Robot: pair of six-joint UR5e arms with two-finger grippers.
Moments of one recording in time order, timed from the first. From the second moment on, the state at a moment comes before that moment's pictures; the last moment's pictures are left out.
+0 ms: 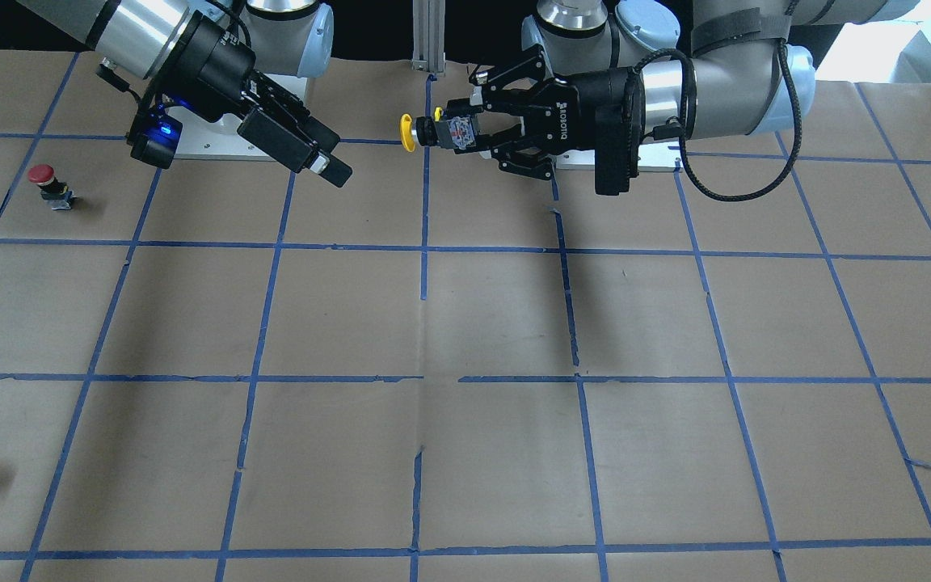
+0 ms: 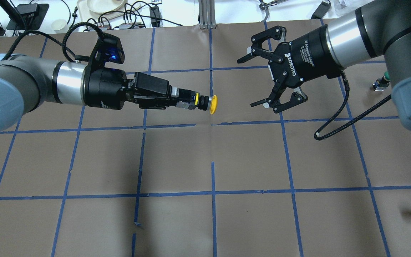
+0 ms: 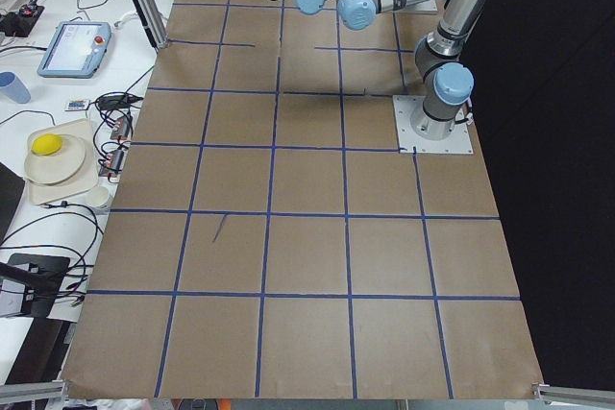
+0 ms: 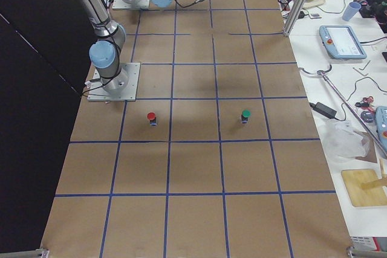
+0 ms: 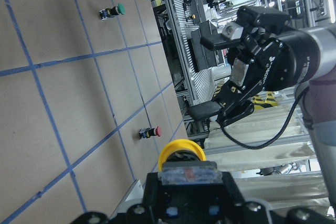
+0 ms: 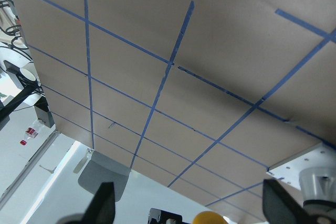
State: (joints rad) left arm -1.44 -1.49 -1.88 -2.00 0.27 0.90; right arm 1.48 -1.72 1.84 -1.74 -0.71 1.09
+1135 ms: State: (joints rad) left arm -1.45 -1.48 -1.91 -2.00 0.08 0.88; right arm 1.49 -1.70 1.86 -1.78 -0.52 1.23
